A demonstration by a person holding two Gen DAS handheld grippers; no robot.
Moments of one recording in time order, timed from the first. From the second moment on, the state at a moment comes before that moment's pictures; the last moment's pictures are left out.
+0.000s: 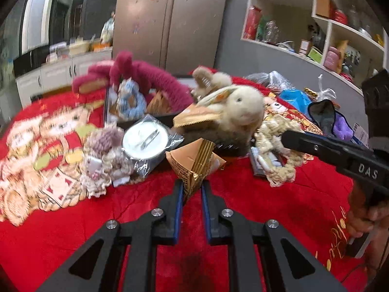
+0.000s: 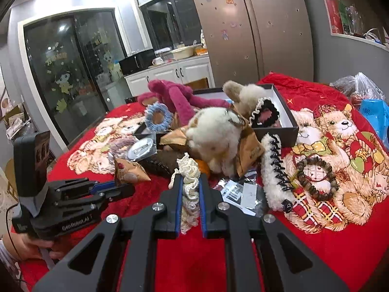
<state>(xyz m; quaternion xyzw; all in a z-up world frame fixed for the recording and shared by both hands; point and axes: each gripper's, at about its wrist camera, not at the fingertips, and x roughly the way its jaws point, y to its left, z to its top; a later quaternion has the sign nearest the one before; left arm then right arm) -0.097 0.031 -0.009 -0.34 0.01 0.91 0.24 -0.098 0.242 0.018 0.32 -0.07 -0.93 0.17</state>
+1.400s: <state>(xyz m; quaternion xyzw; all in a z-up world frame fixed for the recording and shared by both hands) -0.111 -0.004 0.044 -0.29 -0.04 0.94 0.18 -0.084 0.248 0.074 0.26 -0.08 -0.94 0.19</state>
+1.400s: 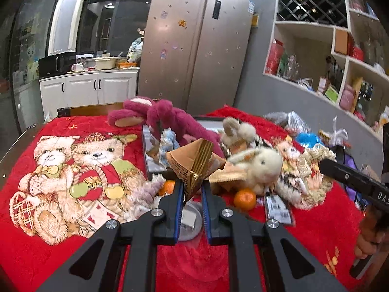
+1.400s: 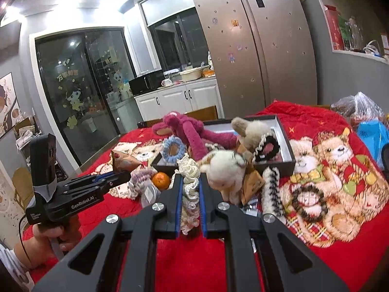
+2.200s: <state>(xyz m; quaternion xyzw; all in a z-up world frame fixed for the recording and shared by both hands) -0.250 0.080 0.078 -0.28 -0.03 0.94 0.17 -0.258 0.250 0.105 0.27 -0.10 -0.94 0.16</state>
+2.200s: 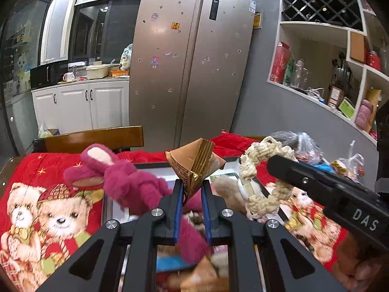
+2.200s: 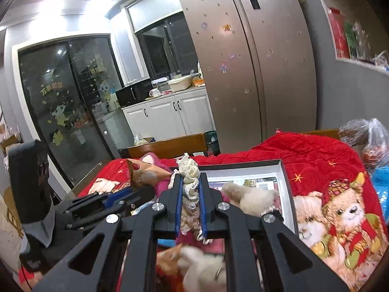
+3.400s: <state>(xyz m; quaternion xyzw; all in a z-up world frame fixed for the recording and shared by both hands) -0.278 0.101 0.031 -0.31 0.03 0.93 0.18 -0.298 0.245 0.047 0.32 -0.04 -0.94 0.13</state>
